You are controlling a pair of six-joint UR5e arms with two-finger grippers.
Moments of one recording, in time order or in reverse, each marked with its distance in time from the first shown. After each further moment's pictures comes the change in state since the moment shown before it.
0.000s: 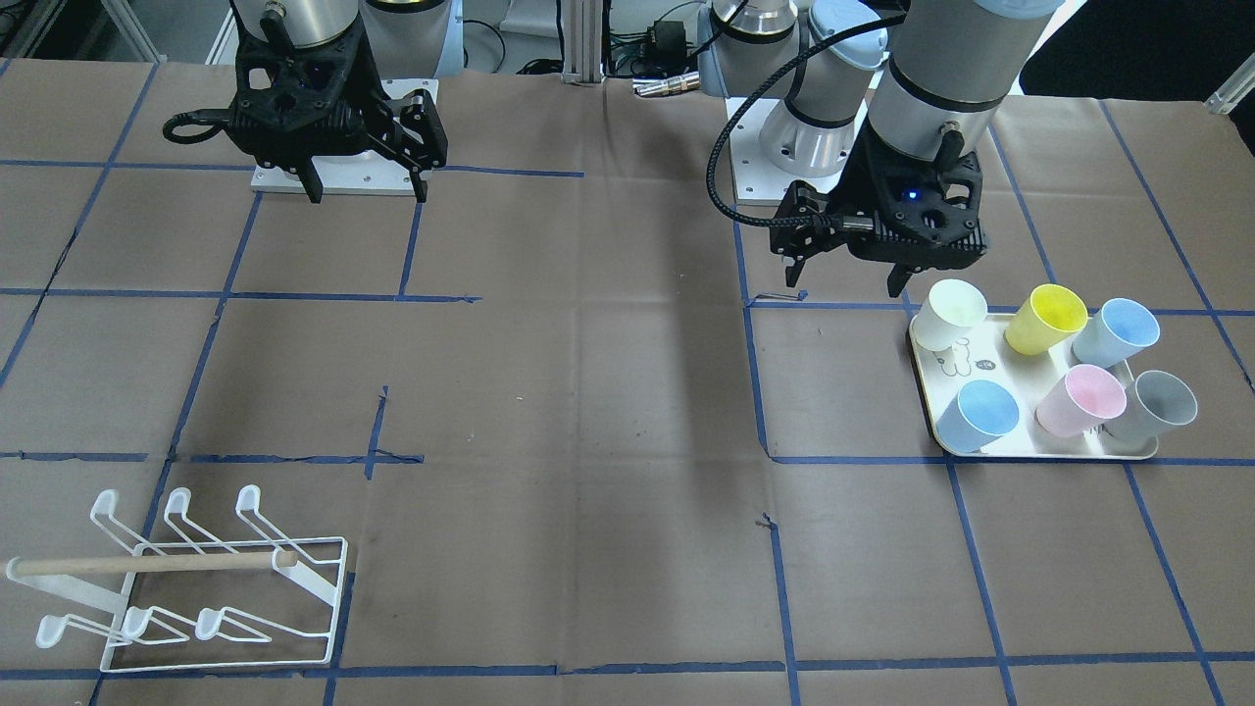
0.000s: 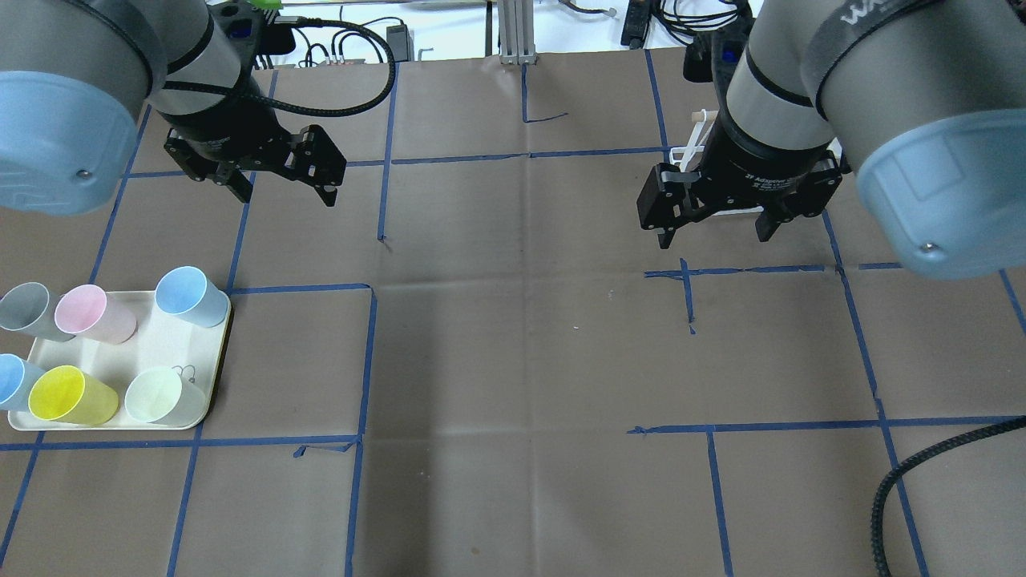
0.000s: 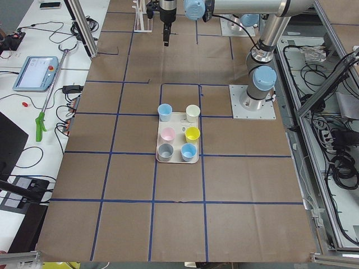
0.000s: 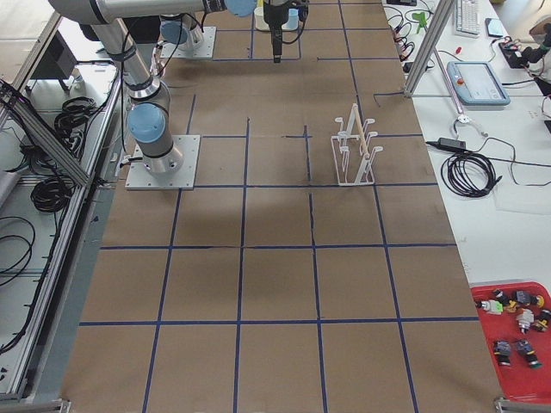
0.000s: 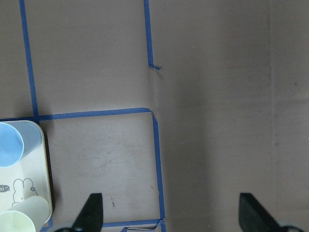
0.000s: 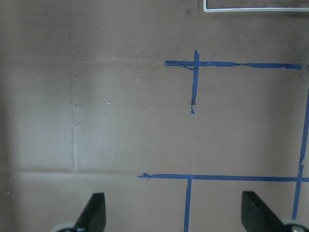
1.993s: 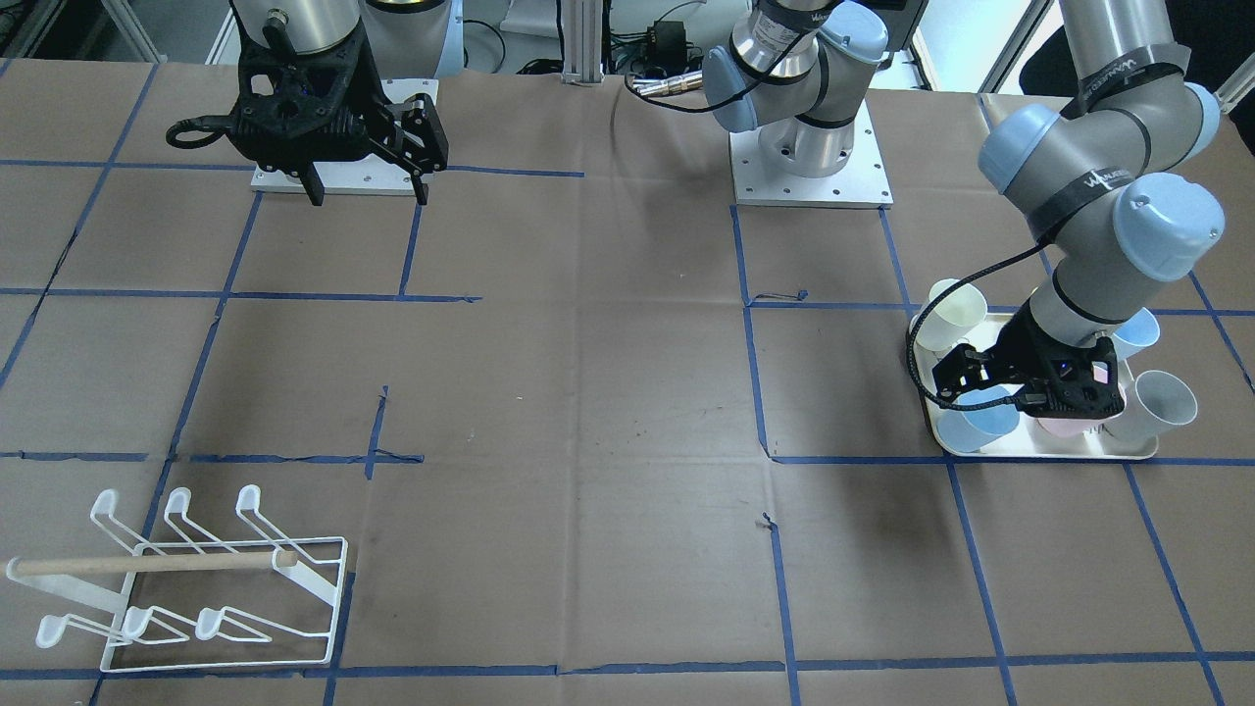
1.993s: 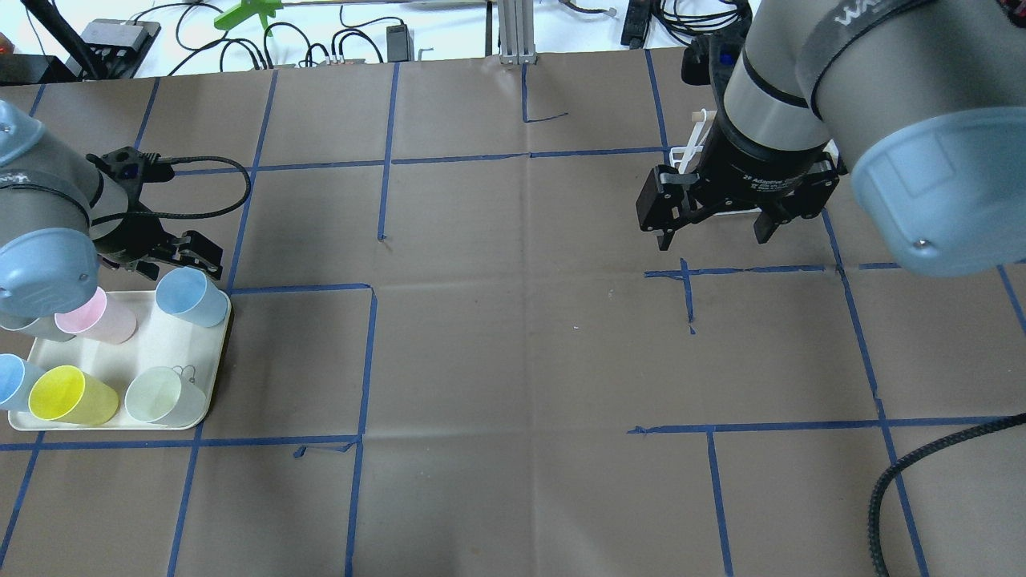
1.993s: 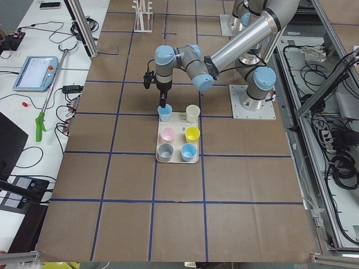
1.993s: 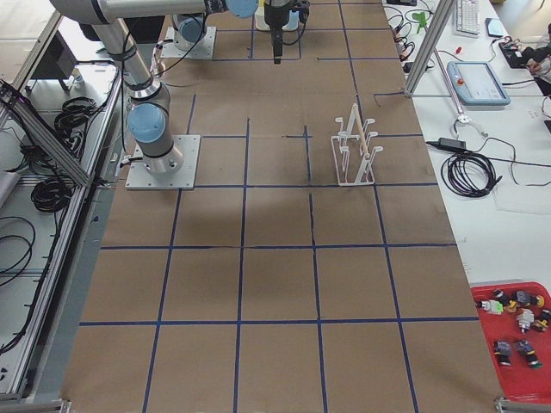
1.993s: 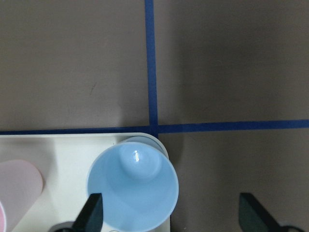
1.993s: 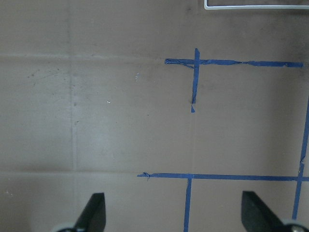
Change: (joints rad) left arm 0.419 -0.189 -0.353 0.530 -0.015 0.335; right arm -0.001 0.008 0.002 0.001 0.001 -0.001
